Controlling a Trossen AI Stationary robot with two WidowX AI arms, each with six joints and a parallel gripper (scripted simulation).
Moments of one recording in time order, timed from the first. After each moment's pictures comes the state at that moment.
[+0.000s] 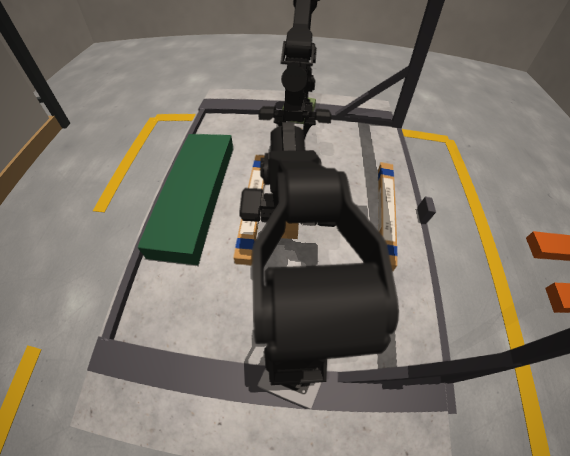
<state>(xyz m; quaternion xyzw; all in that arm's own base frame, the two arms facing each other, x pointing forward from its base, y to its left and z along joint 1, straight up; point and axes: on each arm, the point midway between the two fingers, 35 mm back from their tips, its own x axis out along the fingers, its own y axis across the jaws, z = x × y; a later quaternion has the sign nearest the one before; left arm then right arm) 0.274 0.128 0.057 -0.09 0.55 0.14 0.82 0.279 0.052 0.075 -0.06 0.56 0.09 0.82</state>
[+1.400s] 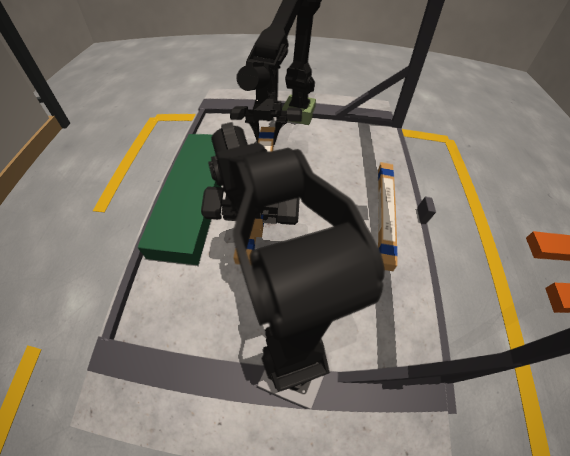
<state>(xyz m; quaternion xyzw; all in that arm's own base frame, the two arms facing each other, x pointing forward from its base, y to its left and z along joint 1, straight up) 0.249 0.198 0.056 -0.09 0.55 0.14 0.82 0.296 -0.021 0.074 -0.06 0.56 0.09 0.82</state>
